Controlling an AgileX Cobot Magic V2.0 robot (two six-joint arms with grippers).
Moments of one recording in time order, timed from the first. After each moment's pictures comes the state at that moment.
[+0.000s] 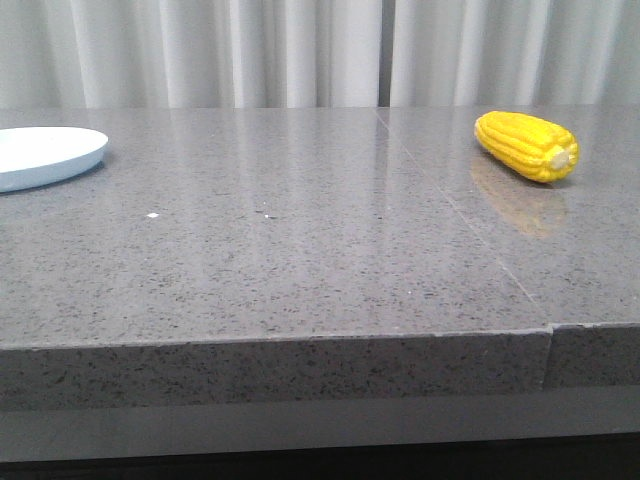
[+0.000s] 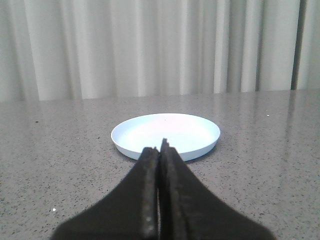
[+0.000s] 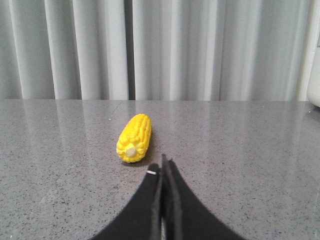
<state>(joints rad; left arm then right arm) -0.01 0.00 0.01 -0.07 -0.01 0.08 0.06 -0.01 0.03 0.07 -0.08 -0.01</state>
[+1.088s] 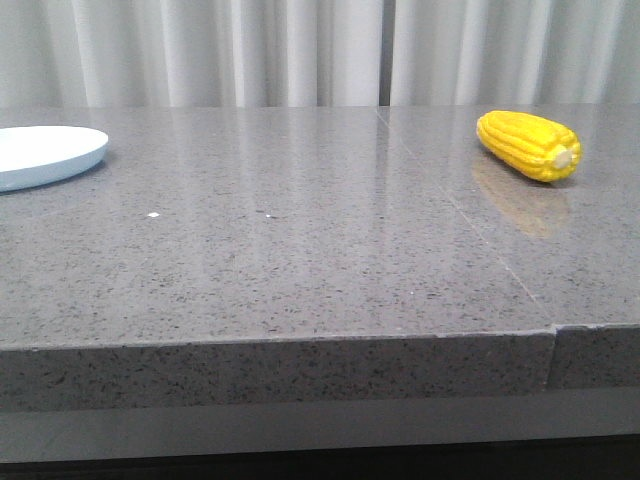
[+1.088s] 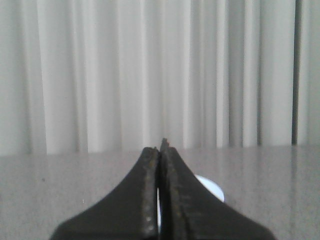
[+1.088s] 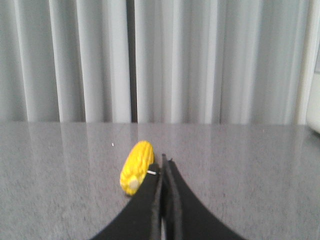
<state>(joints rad) -0.01 0.00 -0.08 -0.07 -0.12 0.08 0.06 -0.01 -0.09 0.07 -0.03 -0.01</state>
